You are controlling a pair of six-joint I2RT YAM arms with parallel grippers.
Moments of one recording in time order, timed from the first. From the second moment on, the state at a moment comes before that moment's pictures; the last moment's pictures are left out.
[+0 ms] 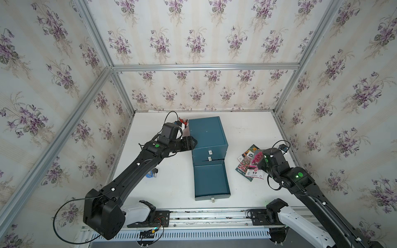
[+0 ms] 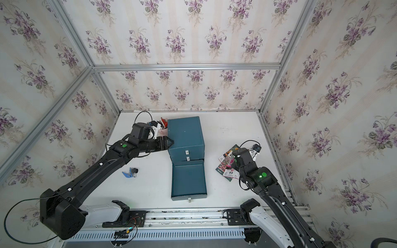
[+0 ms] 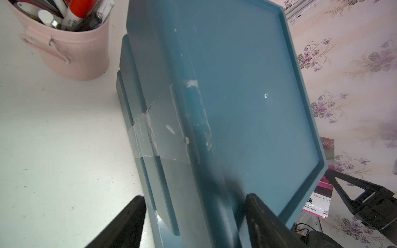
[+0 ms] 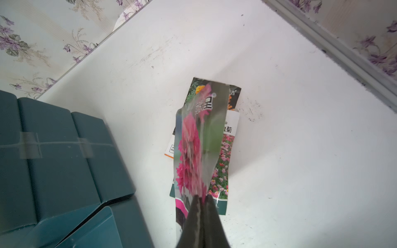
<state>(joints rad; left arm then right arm) -0.45 1.27 1.08 -0.56 0.26 -0.57 0.47 0.76 0.77 -0.94 0.40 0.92</state>
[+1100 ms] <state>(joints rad) -0.45 1.28 1.08 -0.57 0.26 -0.57 0.27 0.83 0.51 -0.70 0.22 0.88</state>
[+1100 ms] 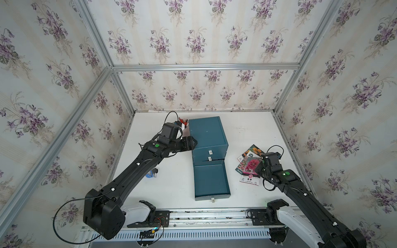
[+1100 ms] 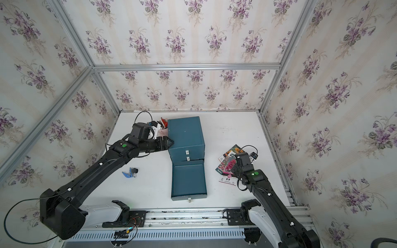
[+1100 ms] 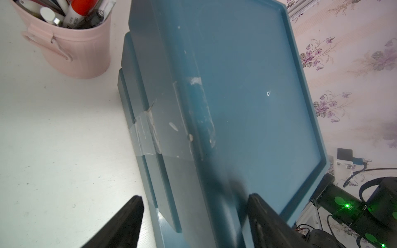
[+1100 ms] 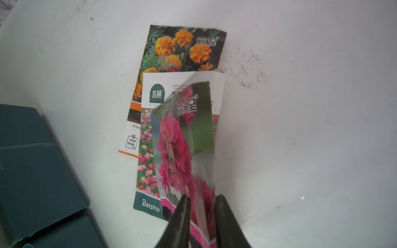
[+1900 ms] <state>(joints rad) -0.45 1.29 1.12 -0.61 0.25 -0.57 1.21 0.85 0.85 -0.91 0.49 1.05</state>
